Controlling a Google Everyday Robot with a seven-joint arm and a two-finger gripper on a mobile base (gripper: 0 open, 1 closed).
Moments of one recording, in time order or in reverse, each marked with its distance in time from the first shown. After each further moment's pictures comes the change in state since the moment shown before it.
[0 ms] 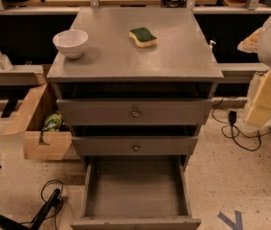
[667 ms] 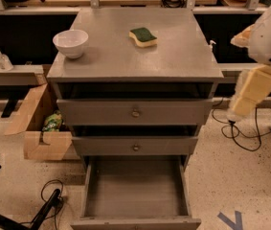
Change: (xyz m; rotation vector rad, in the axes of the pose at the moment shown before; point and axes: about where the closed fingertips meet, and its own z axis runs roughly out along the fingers) arm -0.011 -0.024 0.015 0.044 -0.064 0.003
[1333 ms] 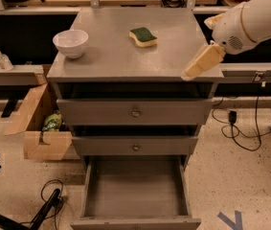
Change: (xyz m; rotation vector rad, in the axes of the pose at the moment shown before) arm -0.060 -0.118 0.074 0.148 -0.410 0.141
